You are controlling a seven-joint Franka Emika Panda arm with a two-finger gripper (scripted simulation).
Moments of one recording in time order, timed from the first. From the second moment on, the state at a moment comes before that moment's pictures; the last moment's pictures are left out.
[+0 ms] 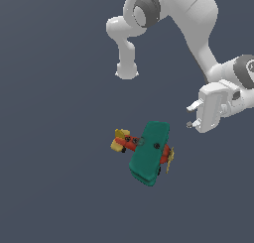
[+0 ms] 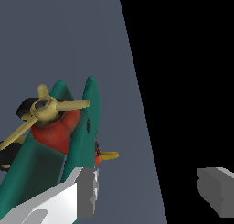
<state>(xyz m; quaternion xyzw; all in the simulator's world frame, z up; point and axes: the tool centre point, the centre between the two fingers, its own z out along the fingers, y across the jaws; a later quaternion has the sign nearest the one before) 0.026 0.220 0.248 0.79 0.03 0.15 0.60</state>
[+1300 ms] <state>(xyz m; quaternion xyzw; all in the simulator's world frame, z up) 0.025 0.181 0.148 0.78 0.04 0.10 0.62</state>
